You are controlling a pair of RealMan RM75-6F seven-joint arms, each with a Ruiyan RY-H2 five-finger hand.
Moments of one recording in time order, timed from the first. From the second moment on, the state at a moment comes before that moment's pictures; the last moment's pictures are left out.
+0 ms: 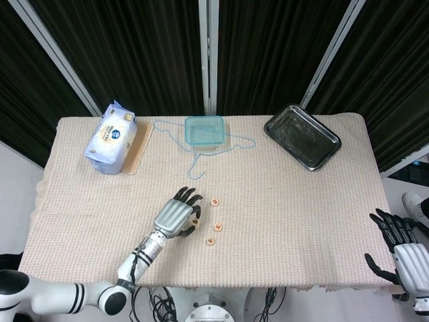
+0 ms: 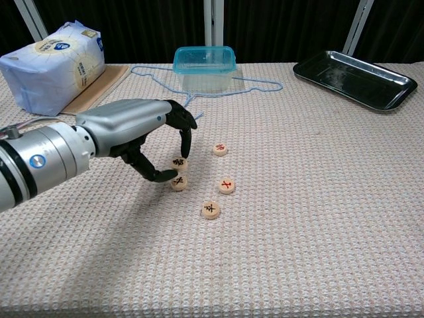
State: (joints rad) left arm -0.74 -1.70 -0.09 -1.64 1.10 1.06 0.49; right arm -0.02 -0.99 -0.08 -1.63 -1.71 1.58 0.26
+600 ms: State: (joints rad) left arm -0.73 -1.74 -0.09 -1.56 1.10 1.01 0.45; right arm -0.01 -0.99 -0.07 -1.63 -1.70 1.57 0.26
